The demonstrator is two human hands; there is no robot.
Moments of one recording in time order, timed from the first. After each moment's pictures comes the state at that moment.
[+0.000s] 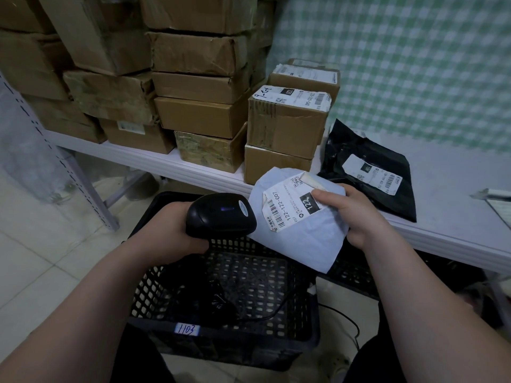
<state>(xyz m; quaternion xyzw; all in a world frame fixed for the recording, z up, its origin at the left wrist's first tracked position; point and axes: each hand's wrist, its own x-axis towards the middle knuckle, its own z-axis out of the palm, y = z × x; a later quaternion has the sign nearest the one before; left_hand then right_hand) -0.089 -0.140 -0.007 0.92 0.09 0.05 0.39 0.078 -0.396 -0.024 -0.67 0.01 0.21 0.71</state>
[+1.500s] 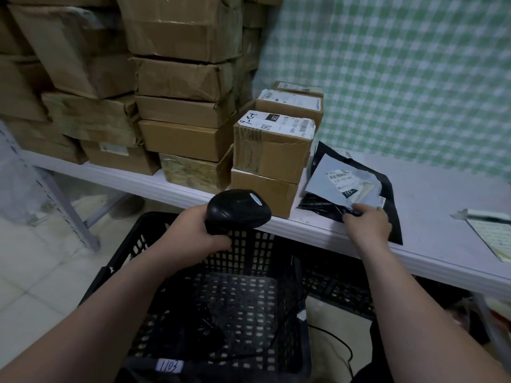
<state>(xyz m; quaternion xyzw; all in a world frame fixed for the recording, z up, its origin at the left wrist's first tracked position) -0.041 -0.170 0.012 0.88 0.11 0.05 0.46 0.135 -0.428 -0.044 -0.92 0.11 -0.04 0.36</state>
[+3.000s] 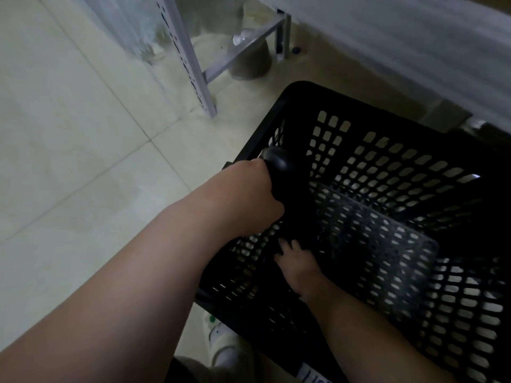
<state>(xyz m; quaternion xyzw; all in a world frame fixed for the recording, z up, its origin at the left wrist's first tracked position) -0.054 0.025 -0.151 0.88 0.34 -0.18 0.27 -0.003 -0.099 -0.392 -0.72 -0.57 0.35 -0.20</state>
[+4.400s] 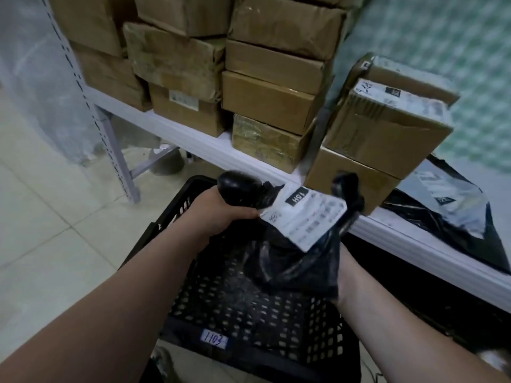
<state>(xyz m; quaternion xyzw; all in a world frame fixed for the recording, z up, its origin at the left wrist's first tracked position) -0.048 -0.084 -0.051 0.71 0.29 0.05 0.64 0.005 -0.273 -0.051 -0.50 0.02 0.43 0.75</state>
